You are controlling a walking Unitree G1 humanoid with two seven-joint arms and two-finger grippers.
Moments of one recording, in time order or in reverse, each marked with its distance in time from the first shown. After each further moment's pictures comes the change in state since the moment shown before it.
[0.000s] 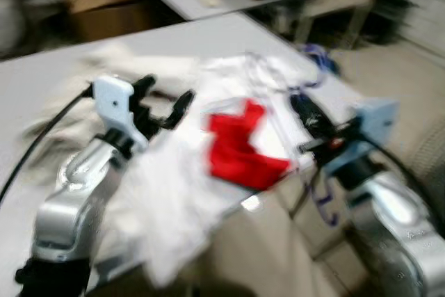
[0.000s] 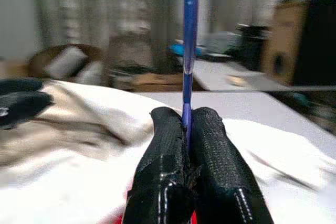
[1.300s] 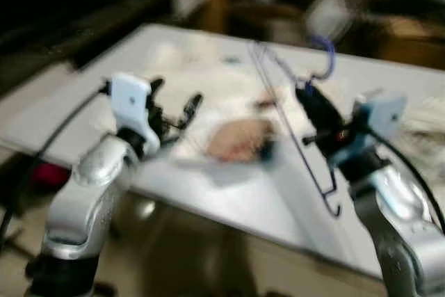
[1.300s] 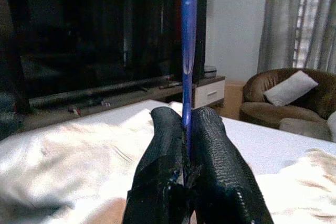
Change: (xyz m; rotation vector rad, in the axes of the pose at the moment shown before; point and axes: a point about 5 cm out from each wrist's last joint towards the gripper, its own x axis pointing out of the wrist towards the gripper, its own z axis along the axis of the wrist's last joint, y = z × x) left arm 0.009 -0.013 -0.001 0.048 0.060 -0.020; right arm 0.003 -0.015 -0.001 0.005 -0.035 -0.102
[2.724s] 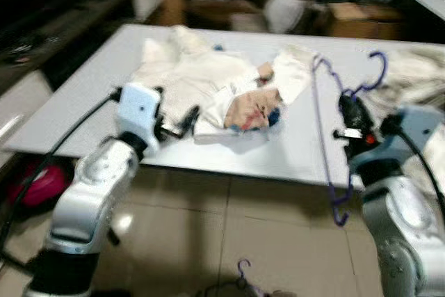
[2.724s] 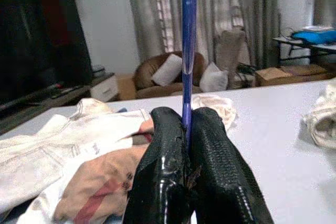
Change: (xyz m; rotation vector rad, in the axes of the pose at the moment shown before) left arm 0.004 0.007 -0.017 0.102 0.084 0.024; right arm -0.015 -0.029 -0.014 0.076 0.032 -0.329
